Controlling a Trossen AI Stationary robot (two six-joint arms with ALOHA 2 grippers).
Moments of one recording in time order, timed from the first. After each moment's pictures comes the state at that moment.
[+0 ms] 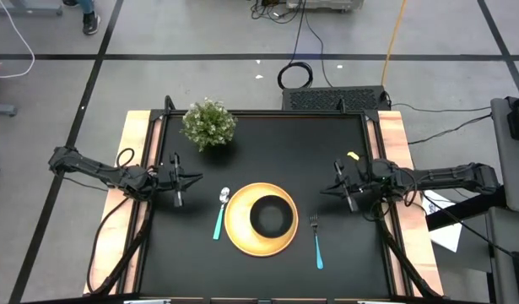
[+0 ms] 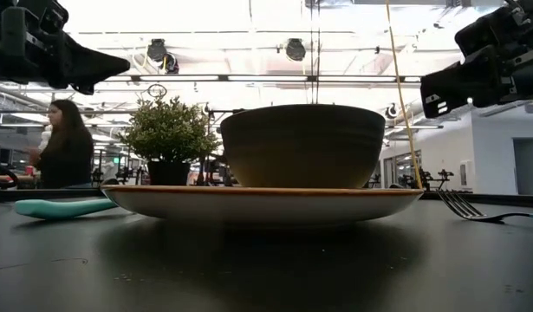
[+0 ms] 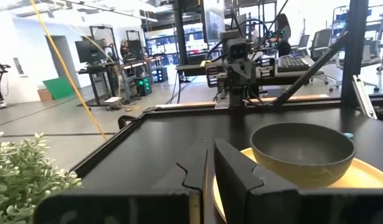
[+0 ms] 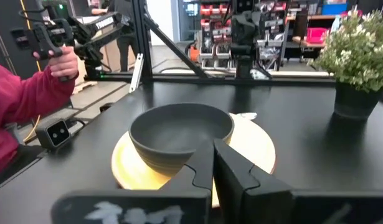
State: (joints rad) left arm -0.29 0.26 0.01 0.32 -0.45 0.15; right arm -0.06 0.44 0.02 0.35 -0.29 0.02
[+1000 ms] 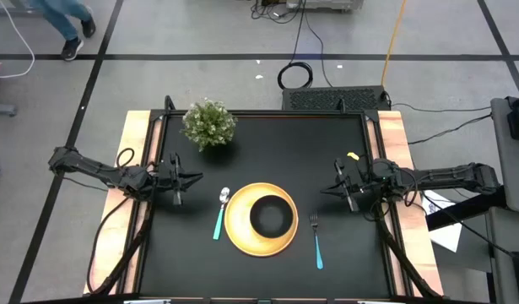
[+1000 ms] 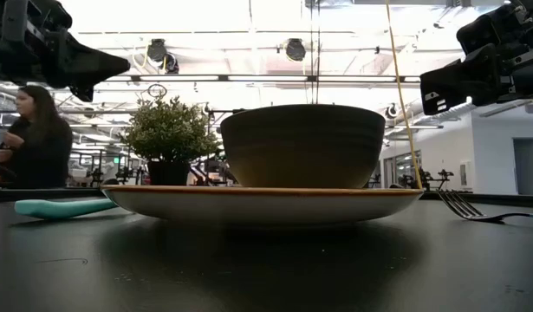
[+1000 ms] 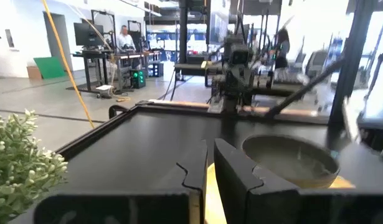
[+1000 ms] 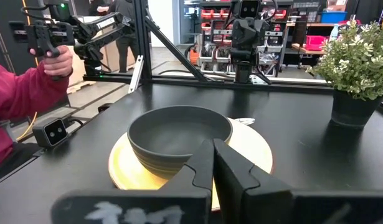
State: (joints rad) left arm -0.29 0.26 0.01 0.32 -0.45 0.00; right arm -0.06 0.44 0.01 0.36 -0.29 0.00
